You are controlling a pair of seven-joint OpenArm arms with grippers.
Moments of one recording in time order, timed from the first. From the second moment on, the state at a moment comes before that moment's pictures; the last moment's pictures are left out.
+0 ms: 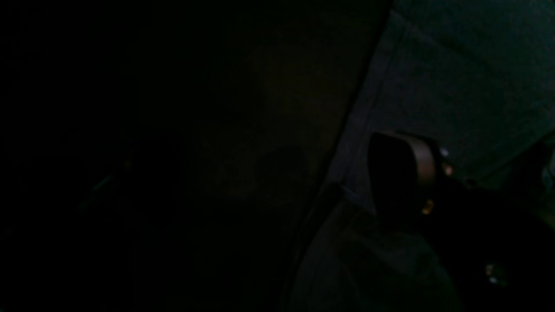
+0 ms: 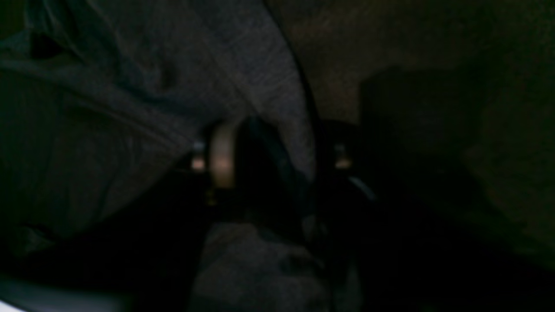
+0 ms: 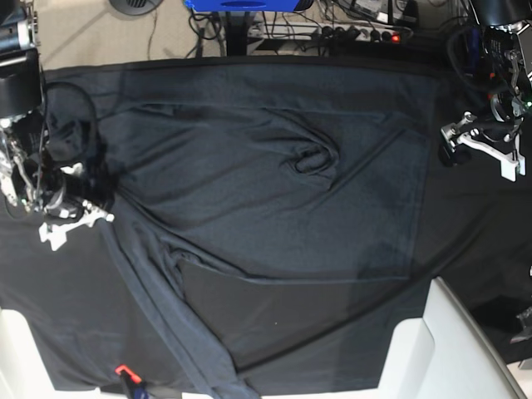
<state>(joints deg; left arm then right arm) 13.5 -24.1 -28.7 73.2 -35.7 -16.6 38.8 11.5 21.7 -7.4 56.0 49.5 -4.8 -43.0</state>
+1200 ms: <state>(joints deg) -29.3 -23.9 -3.2 26.4 -21.8 -16.9 29.1 12.6 23.2 -7.4 63.2 49.4 -5.1 -43.4</state>
